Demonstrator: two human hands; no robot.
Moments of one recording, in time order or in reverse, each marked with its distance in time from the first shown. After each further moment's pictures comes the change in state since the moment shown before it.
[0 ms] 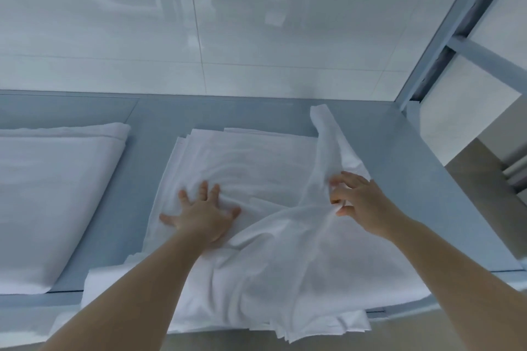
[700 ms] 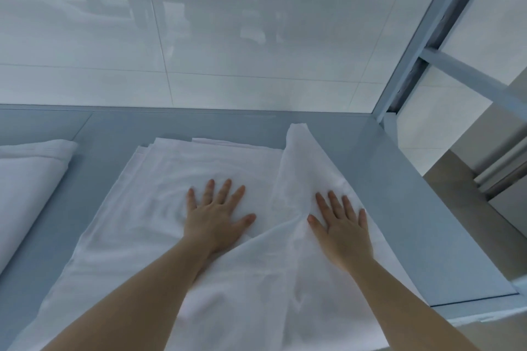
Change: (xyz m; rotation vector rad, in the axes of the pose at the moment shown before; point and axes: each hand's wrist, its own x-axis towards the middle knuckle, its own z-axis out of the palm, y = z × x) left_hand 0.061 0.081 0.025 0.177 0.243 0.406; right_hand 0.032 0.042 0.089 -0.075 0.086 0.459
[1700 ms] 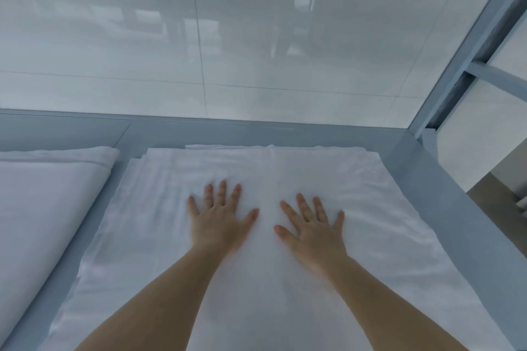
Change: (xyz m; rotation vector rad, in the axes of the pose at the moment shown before) left_hand 0.015 -0.060 0.005 -0.040 0.110 -0.234; right_hand 0.022 -0.133 -0.008 0.026 -0.101 -0.208
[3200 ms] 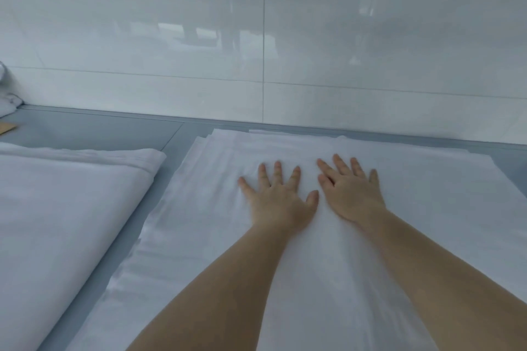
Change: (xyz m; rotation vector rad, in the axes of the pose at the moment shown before) left_hand 0.104 -0.006 -0.004 -0.022 0.024 -0.032; right_hand 0.184 -0.057 -0.012 0.016 0.116 -0.055
